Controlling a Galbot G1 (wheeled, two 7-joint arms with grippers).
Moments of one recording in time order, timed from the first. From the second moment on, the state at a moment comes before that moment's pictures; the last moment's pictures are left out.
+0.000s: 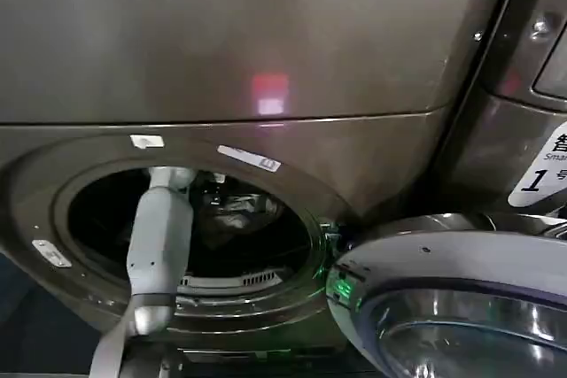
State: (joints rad) left arm 0.31 -1.56 -0.53 -1.11 1.47 -0.25 1.31; right arm -1.72 1.09 2.43 1.49 0.55 -0.17 0.03
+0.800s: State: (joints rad) left arm 0.26 -1.53 -0.54 -0.86 1.36 -0.19 1.29; right arm -1.69 1.09 2.39 1.50 0.53 -0.16 0.03
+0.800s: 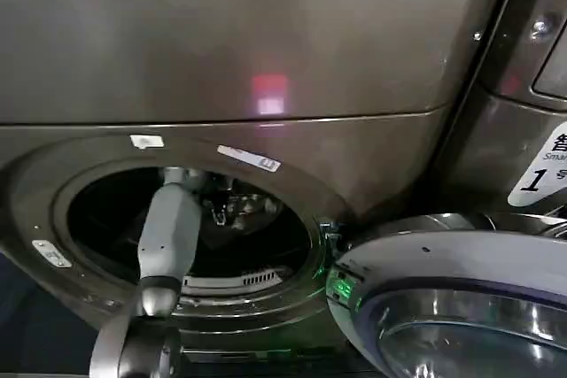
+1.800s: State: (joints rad) left arm 0.27 -1.51 -0.55 -0.78 1.29 -0.15 1.22; right arm -1.69 1.09 2.38 1.50 0.50 -0.16 0.02
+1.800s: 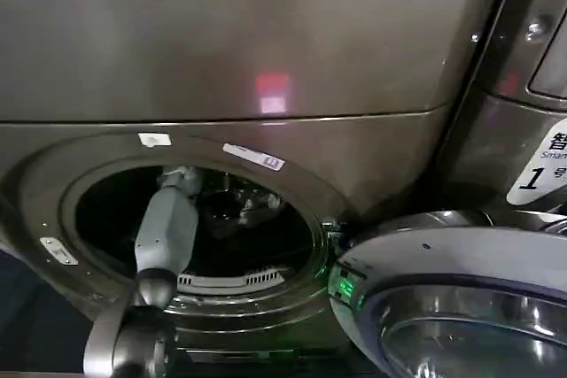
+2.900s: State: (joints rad) left arm 0.47 -1.57 -0.50 -1.26 0.51 0.31 0.23; right arm -1.67 1.10 2.33 1.53 0.45 -0.17 0.01
